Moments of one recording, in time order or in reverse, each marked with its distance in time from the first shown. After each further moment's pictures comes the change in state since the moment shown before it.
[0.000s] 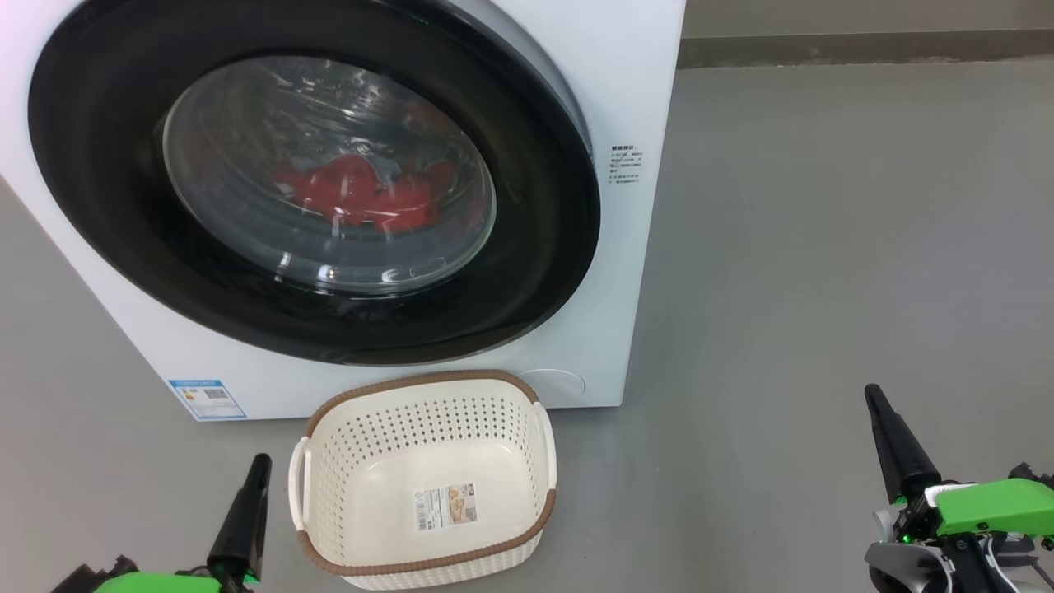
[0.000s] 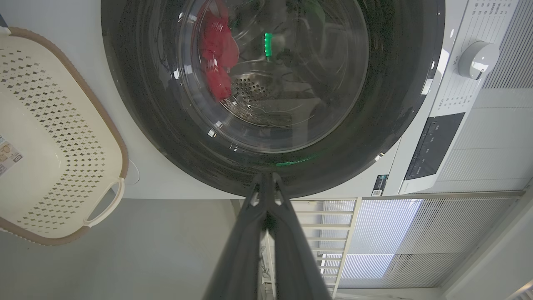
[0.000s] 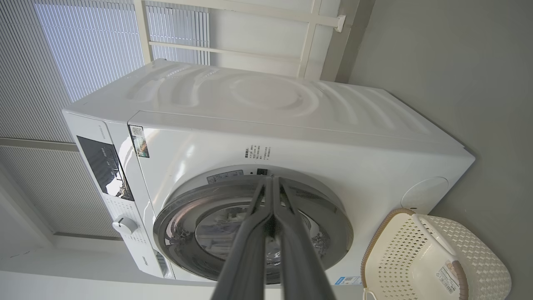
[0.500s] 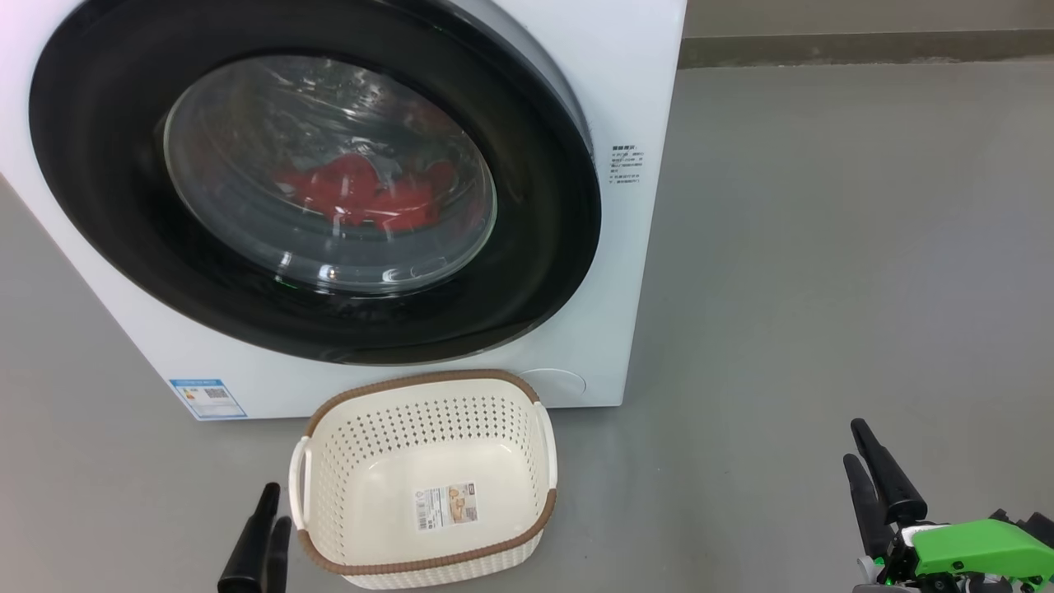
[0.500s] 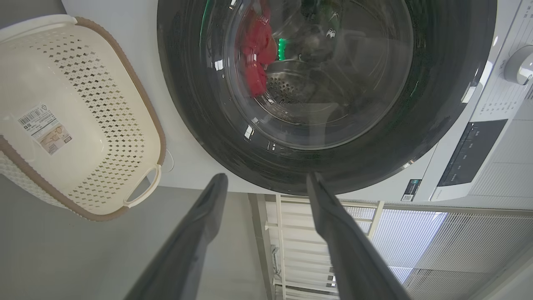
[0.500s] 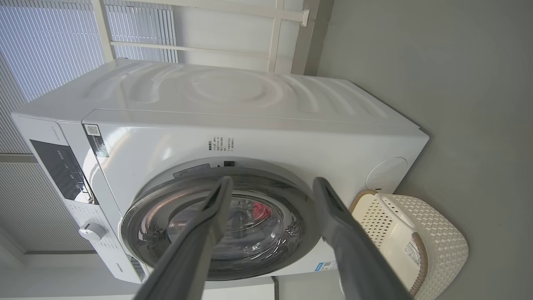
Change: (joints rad) left arm 0.049 -0.020 -0.013 0.051 0.019 0.001 -0.023; right arm 0.050 0.021 0.021 0.063 -0.010 0.000 -0.020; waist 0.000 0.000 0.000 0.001
